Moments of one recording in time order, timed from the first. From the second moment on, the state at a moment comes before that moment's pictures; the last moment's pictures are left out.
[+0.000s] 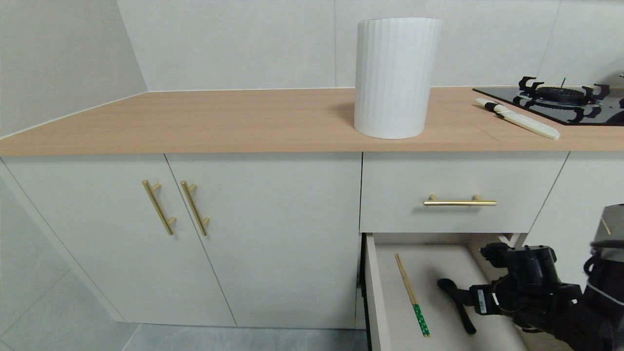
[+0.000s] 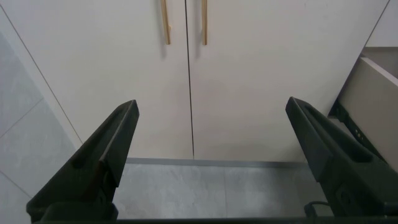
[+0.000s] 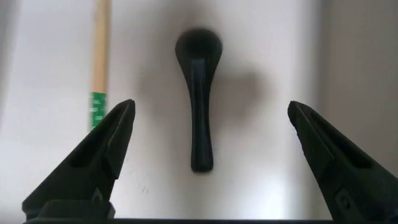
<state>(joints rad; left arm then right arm) 0.00 0.00 0.00 0.00 0.02 0.00 0.18 2.10 -0.35 -1.03 -0.08 0.09</state>
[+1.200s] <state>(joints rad) 0.00 0.00 0.00 0.00 0.02 0.00 0.35 1.24 -0.47 0.02 -0.05 0.07</state>
